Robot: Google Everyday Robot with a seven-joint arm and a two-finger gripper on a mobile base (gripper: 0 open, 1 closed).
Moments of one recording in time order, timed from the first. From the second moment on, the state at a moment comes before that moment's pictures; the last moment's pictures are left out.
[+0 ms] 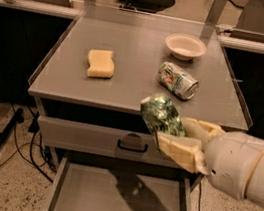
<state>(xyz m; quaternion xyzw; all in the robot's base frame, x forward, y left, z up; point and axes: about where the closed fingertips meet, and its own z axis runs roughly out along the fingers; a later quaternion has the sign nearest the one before) 0.400 -0.104 0.895 -0.34 0.77 0.20 0.51</state>
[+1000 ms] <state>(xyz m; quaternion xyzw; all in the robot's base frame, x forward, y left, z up) 0.455 -0.092 0.952 -0.33 0.75 0.18 0.54</state>
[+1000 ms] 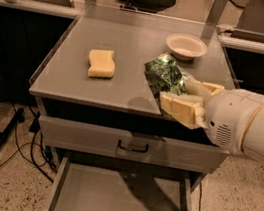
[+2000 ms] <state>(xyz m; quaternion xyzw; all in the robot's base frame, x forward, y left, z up) 0.517 -0.096 0.965 -0.28 0.75 0.17 0.58</state>
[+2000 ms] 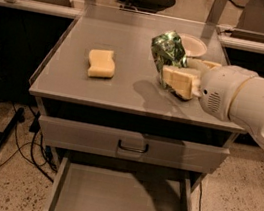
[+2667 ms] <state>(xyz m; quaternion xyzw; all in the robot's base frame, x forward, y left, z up) 0.575 -0.081 0.958 -0.26 0.77 0.18 0.56</state>
